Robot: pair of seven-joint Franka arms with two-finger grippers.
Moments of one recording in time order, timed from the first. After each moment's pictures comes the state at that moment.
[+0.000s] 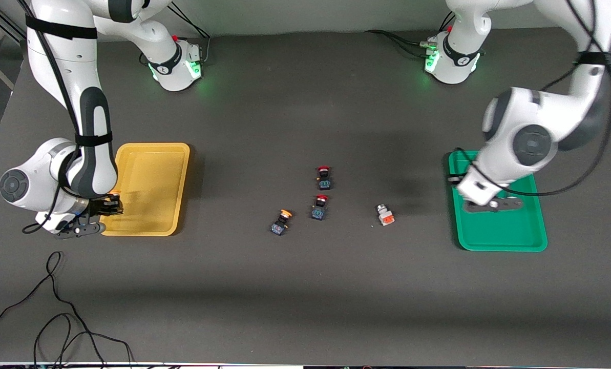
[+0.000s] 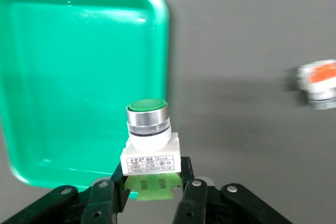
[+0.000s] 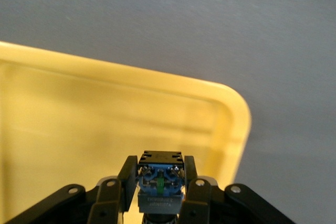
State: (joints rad) left arm 0.16 0.19 -0.30 -2.03 0.12 2.04 -0.23; right arm 0.60 0.60 -0.81 -2.00 0.52 2.26 -0.65
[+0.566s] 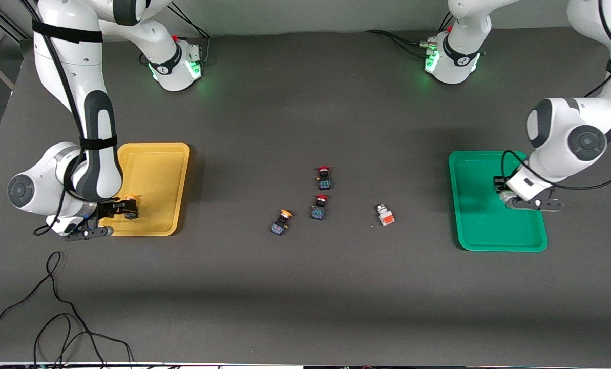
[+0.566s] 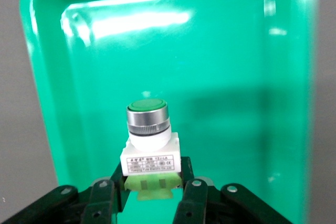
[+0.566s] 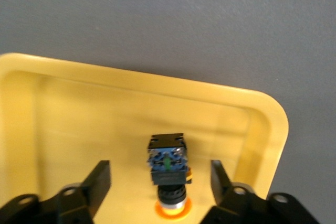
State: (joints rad) left arm 0.47 0.26 -0.30 -2.30 0.22 2.52 0.12; right arm 0.60 0.61 -0.81 -1.94 0.55 2.15 -0.62
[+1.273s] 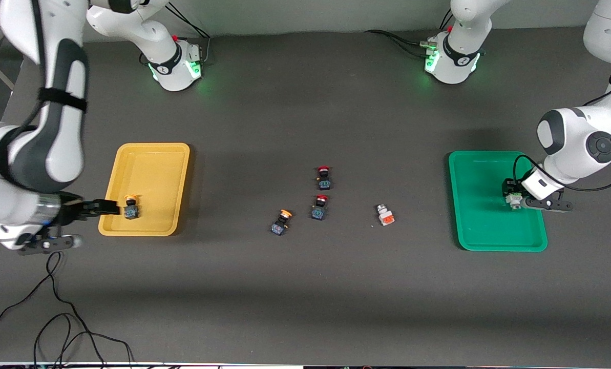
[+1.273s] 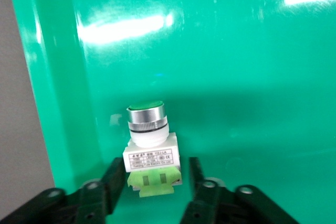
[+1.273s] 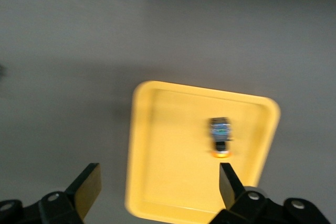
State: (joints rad) left arm 0.58 0.38 -0.31 -2.29 0.23 2.65 0.22; right arm 0.76 0.55 -0.91 -1.50 0.45 1.67 -0.28
